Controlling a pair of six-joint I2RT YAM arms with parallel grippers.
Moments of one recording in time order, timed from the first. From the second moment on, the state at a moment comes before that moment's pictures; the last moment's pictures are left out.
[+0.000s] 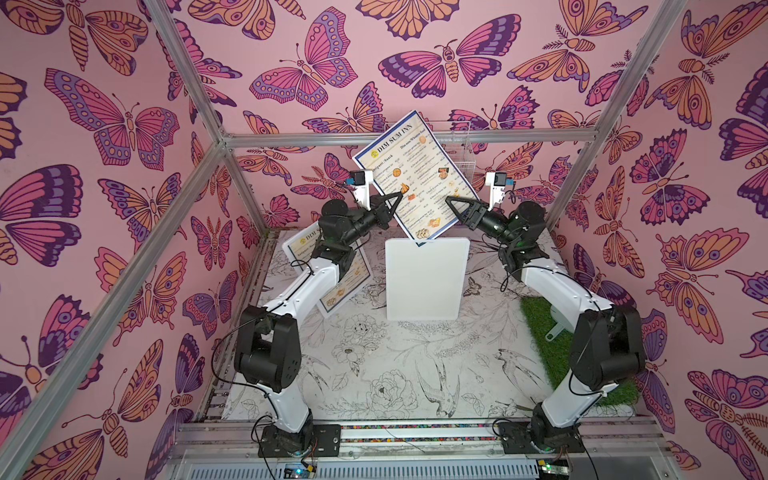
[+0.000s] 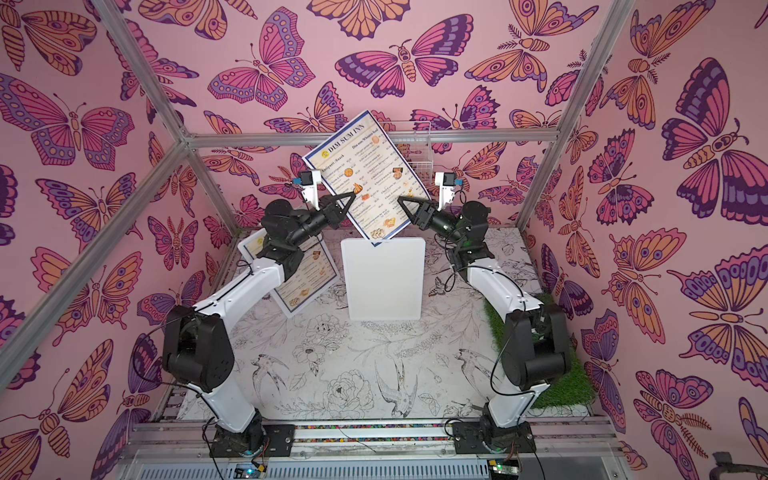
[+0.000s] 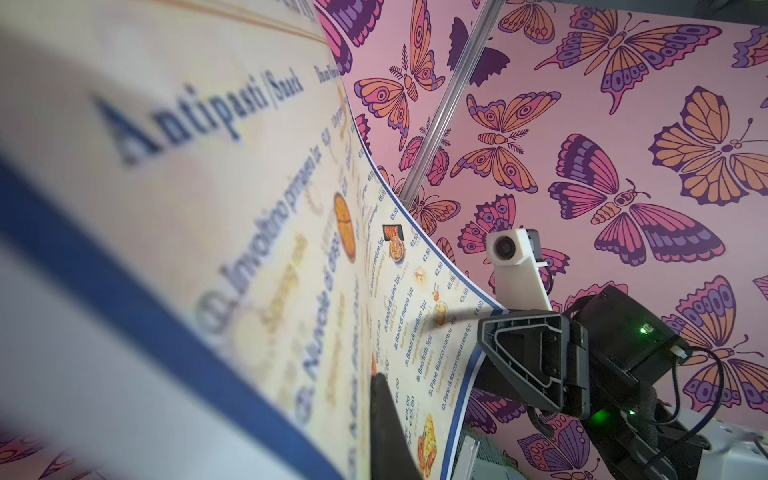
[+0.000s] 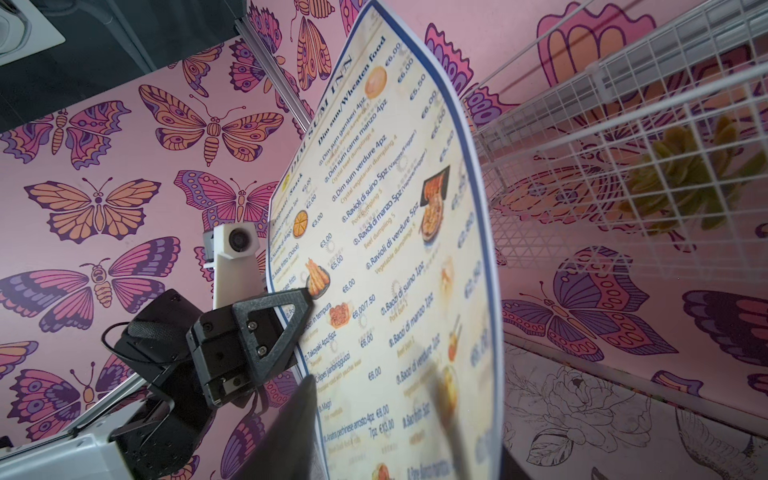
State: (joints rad) left arm -0.32 1.75 1.45 0.55 0.60 -0.54; right arm 0.22 1.71 1.35 0.63 -0.73 0.76
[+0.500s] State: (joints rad) left arm -0.29 1.75 1.45 0.54 0.69 -0.51; right arm 0.22 1.71 1.35 0.57 -0.73 0.71
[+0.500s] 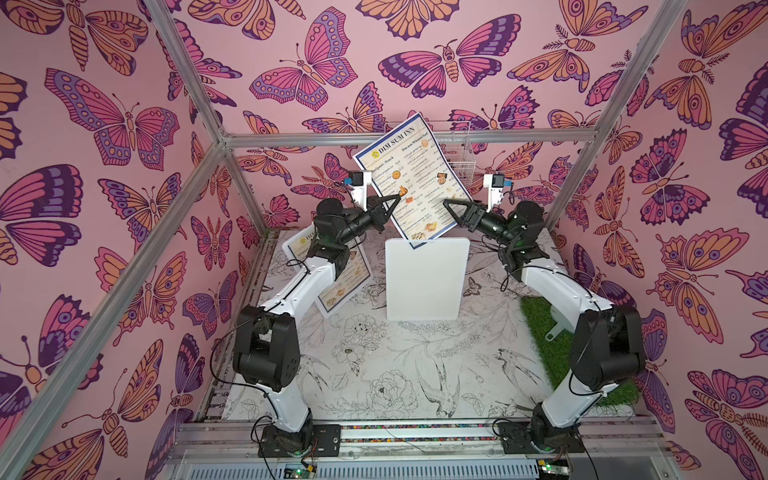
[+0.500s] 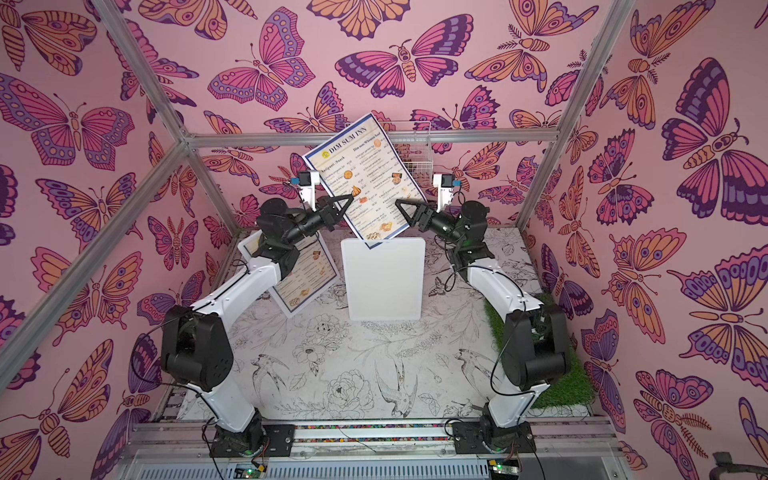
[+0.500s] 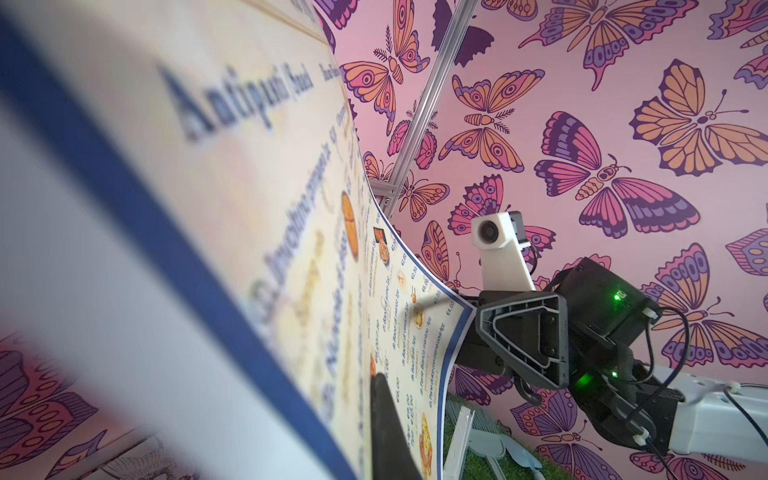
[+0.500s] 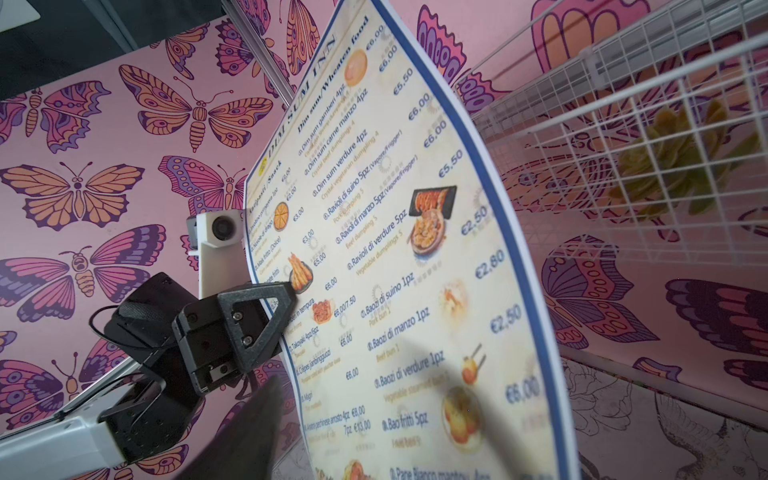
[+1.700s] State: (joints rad) left arm -0.26 1.75 1.54 0.46 0.91 -0.45; right arm 0.15 1.63 1.37 0.30 -0.73 0.52
